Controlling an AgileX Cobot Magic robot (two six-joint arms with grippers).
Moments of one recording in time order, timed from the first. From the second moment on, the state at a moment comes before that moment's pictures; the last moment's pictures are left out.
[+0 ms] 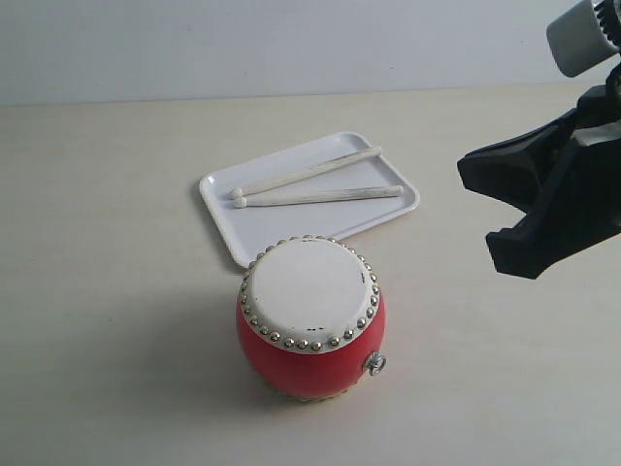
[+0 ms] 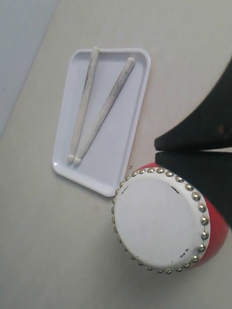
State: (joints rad) left arm 0.02 0.01 0.00 -0.12 0.20 0.07; right arm 0.55 0.93 -0.62 0.42 0.40 -0.52
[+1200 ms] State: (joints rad) left arm 0.07 0.01 0.00 -0.11 0.37 0.21; right arm 0.55 0.93 -0.62 0.42 0.40 -0.52
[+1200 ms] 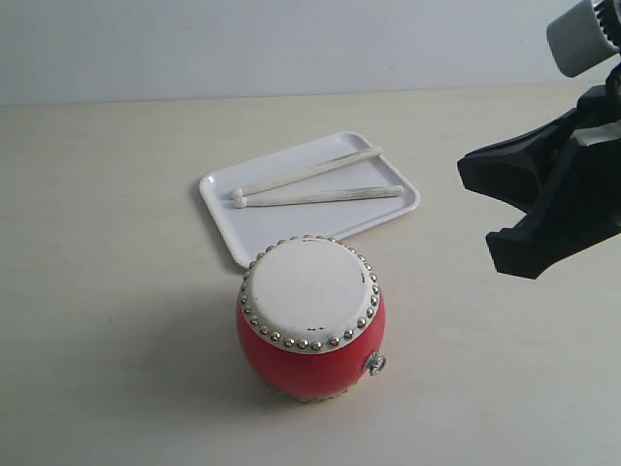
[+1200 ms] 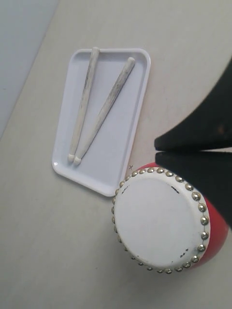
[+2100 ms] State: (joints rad) left arm 0.07 0.01 0.00 -0.11 0.37 0.21; right arm 0.06 0.62 -0.57 0.46 0.39 -0.49
